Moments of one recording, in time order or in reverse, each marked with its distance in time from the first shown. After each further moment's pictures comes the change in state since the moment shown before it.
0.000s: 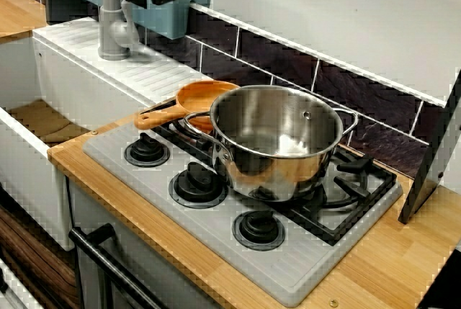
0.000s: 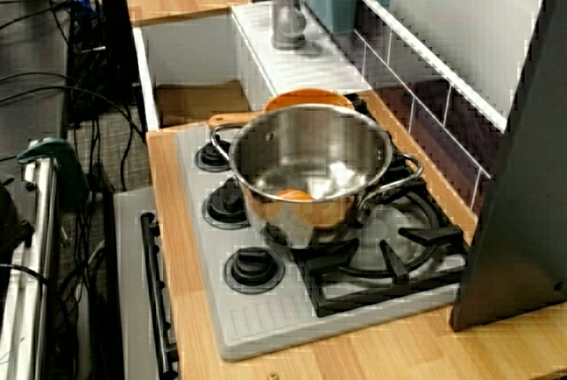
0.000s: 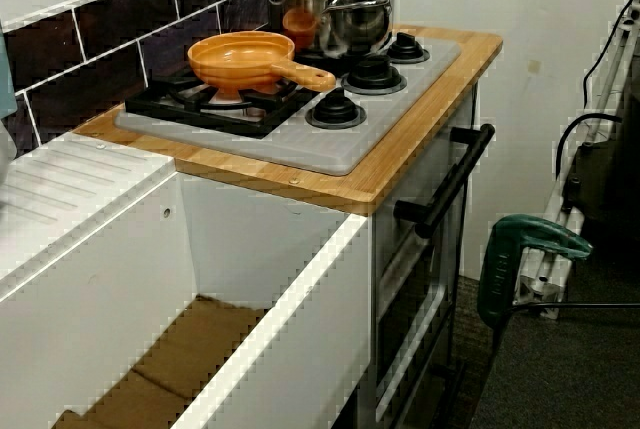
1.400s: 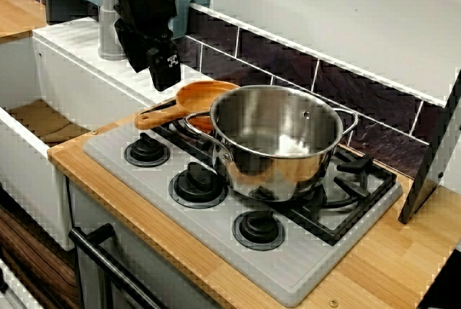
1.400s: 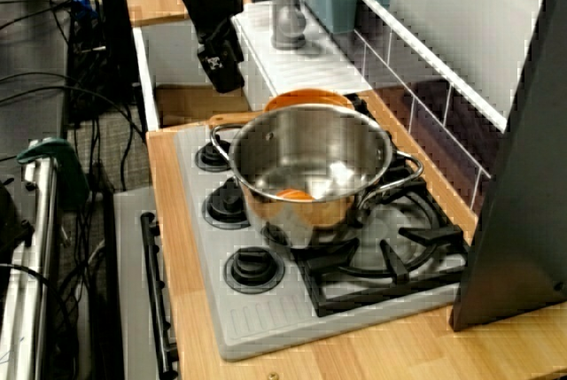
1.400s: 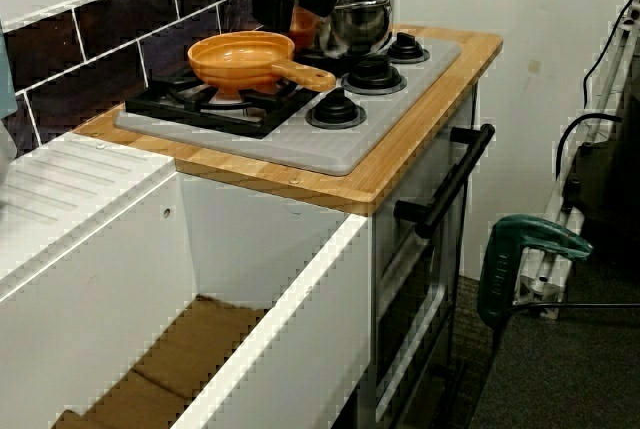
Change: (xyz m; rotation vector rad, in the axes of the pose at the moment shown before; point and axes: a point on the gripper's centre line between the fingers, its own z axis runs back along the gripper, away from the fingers) arm -0.026 -0.019 -0.073 0.161 -0.156 -0.212
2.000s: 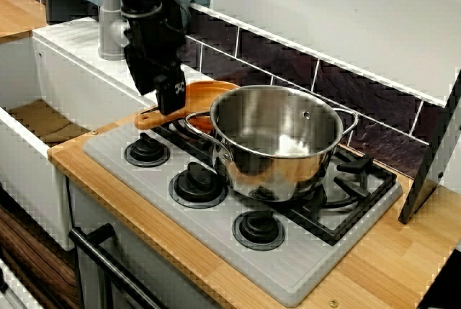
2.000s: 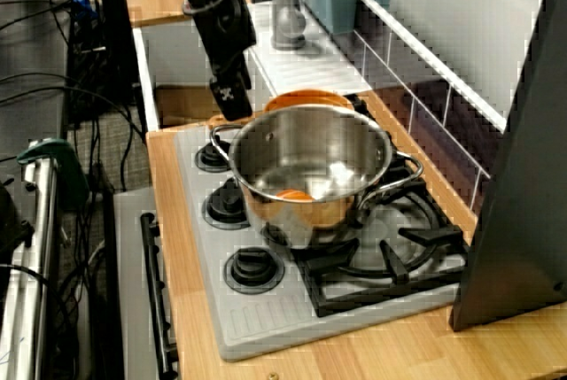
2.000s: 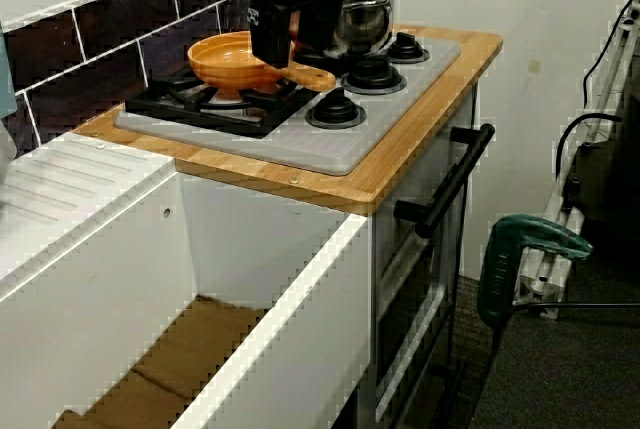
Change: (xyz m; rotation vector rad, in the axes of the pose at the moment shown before) arm -0.004 -0.004 -0.032 0.004 0.061 -0.004
